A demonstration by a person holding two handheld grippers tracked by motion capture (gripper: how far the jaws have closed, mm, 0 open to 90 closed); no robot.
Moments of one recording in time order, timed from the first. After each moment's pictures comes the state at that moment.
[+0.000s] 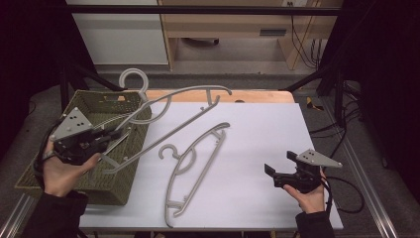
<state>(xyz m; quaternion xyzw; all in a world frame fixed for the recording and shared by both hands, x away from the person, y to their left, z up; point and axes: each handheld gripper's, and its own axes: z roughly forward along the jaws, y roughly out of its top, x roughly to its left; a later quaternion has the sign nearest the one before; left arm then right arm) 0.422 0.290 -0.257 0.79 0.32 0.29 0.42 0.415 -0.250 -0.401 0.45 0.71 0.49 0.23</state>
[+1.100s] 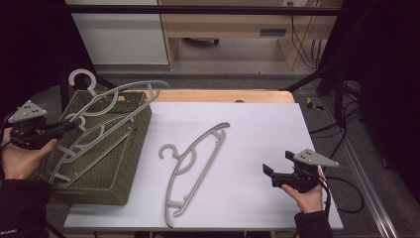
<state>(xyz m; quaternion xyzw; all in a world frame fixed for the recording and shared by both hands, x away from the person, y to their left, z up) 0.471 0.418 -0.296 0.76 0.44 0.31 0.37 0.417 -0.246 -0.402 0.45 0.72 0.48 0.23</state>
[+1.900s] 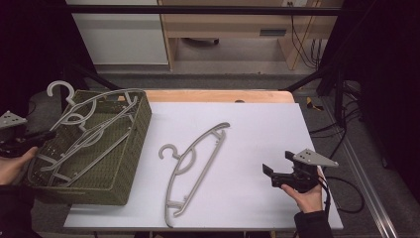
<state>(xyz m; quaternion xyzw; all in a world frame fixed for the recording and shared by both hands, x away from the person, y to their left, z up) 0.466 0.472 -0.322 0.75 0.48 0.30 0.34 0.417 -0.245 -0.403 0.44 0.72 0.48 0.23</state>
